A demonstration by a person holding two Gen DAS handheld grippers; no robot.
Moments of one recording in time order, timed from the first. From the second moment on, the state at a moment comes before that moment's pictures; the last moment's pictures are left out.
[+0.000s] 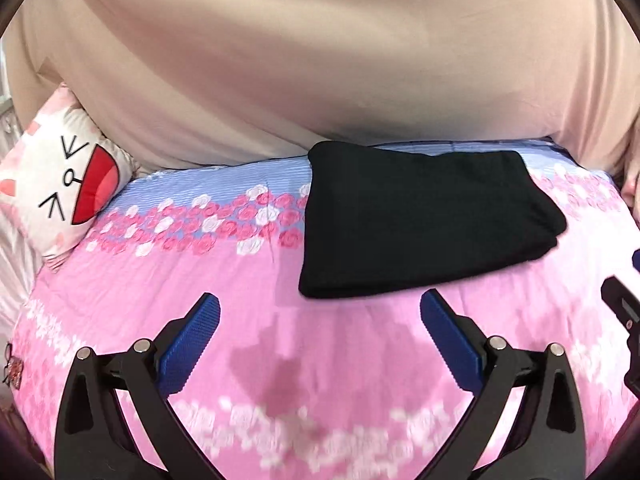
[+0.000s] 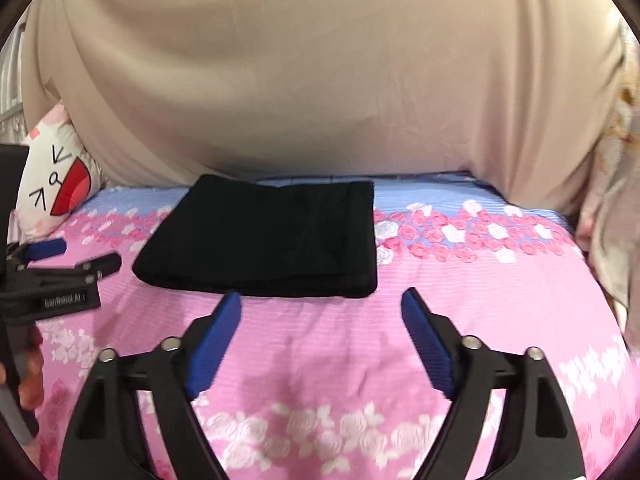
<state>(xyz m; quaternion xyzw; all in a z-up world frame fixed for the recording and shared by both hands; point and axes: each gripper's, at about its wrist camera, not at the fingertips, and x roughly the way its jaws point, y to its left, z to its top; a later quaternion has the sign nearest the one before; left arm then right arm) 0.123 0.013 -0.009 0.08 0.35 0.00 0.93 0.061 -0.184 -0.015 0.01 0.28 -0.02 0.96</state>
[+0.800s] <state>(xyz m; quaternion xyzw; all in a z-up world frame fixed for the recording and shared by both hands) 0.027 0.010 -0.040 0.09 0.38 0.00 0.92 -0.005 -0.161 -0.046 0.03 0.31 -0.04 0.95</state>
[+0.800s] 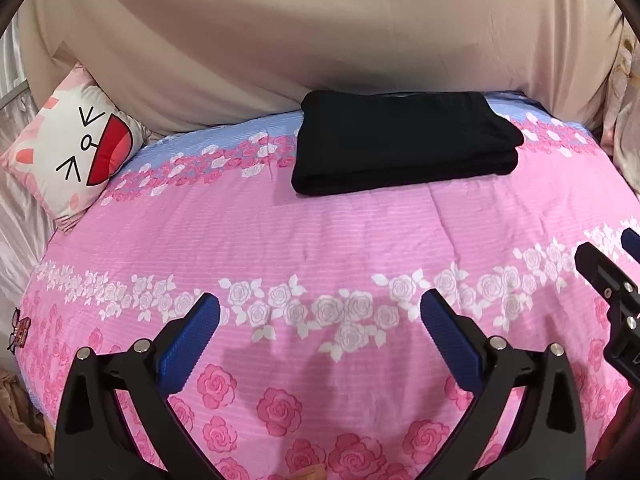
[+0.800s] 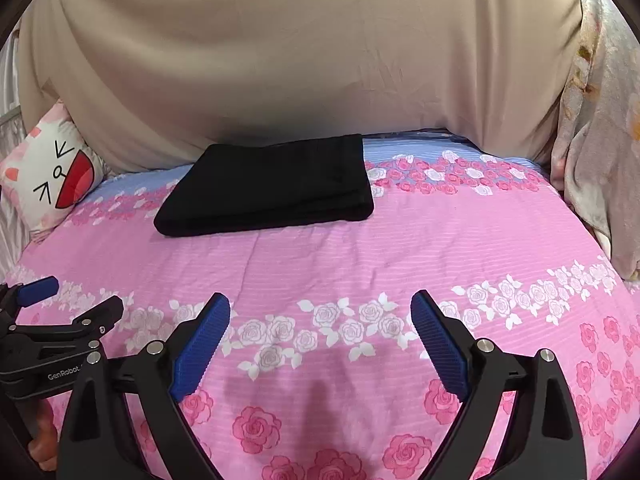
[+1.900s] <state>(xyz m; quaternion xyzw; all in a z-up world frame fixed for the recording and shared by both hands) 0.013 0.018 -0.025 0.06 0.35 -0.01 0.94 -0.015 -0.134 -0.037 0.00 0.30 -0.05 0.95</state>
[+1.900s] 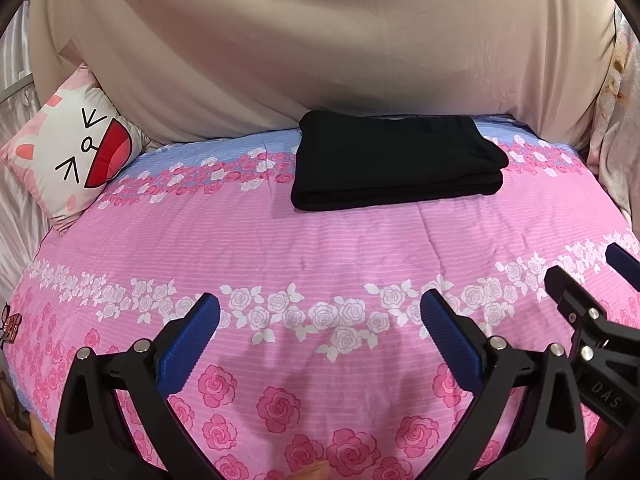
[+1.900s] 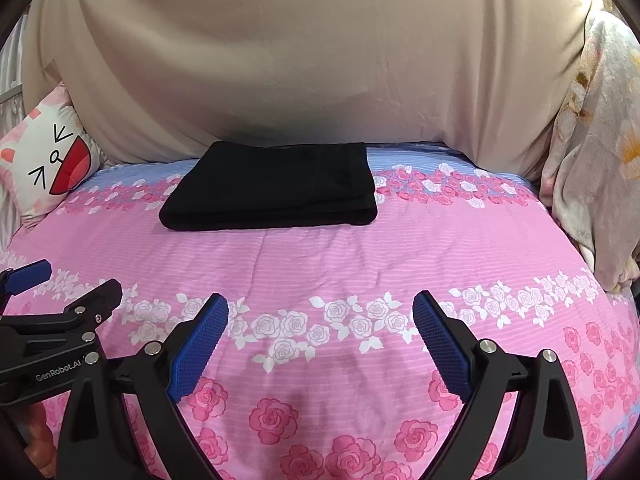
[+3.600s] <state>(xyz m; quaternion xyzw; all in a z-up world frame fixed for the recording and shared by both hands) 0.013 0.015 -0.029 0.07 0.35 -0.01 0.93 -0.013 -0.132 -0.040 0.01 0.31 -0.05 0.95</state>
